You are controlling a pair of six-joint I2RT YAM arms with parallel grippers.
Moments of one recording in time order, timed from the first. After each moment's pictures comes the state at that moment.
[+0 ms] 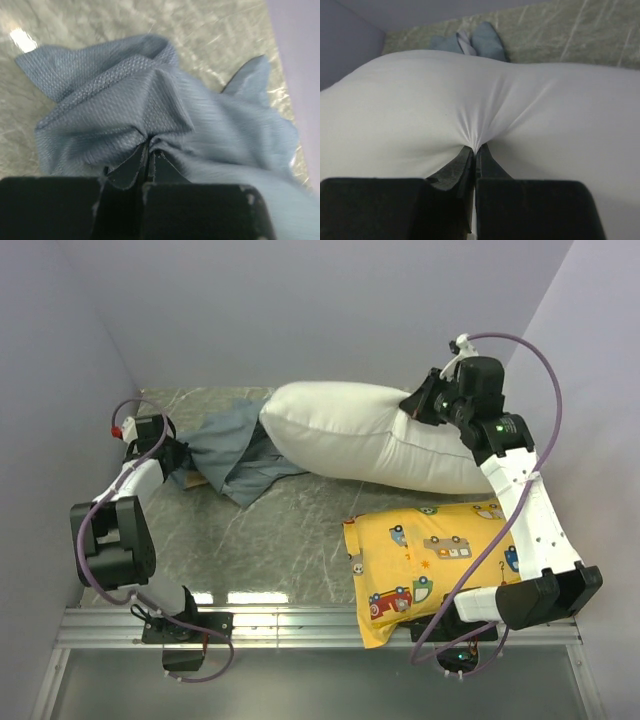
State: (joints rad) left arm 0.17 1.56 1.01 -0.13 -0.12 -0.90; right arm 0.20 1.33 1.53 -0.63 -0.21 0.44
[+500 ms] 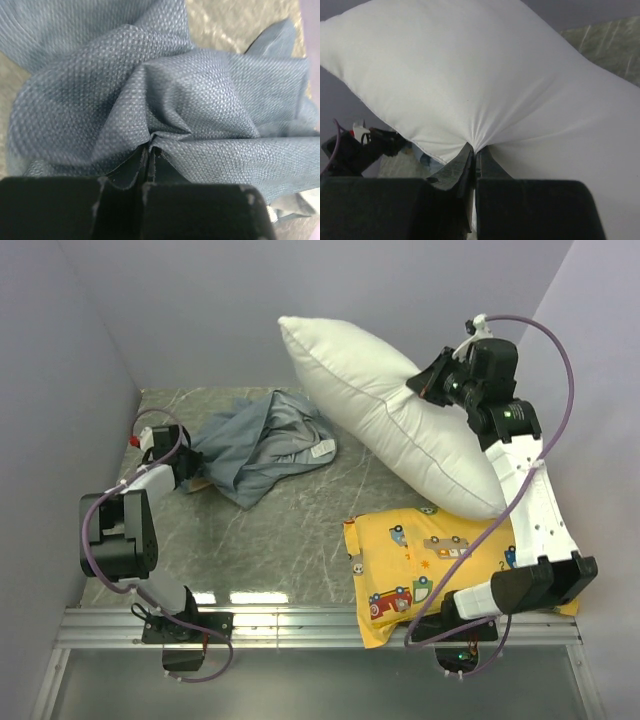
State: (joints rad) left arm 0.11 1.62 0.93 -0.04 -0.10 -0.95; right arm 0.14 1.39 1.66 -0.60 -0.26 0.51
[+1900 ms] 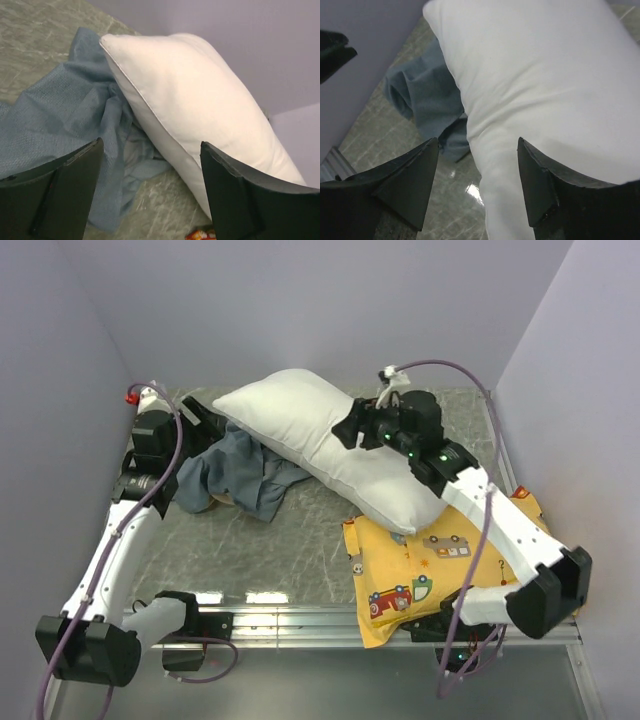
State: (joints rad) left arm -0.11 1.07 1.02 -0.22 -0.03 -0.68; right arm 0.52 1.36 1.26 -0.22 -0.19 0.37
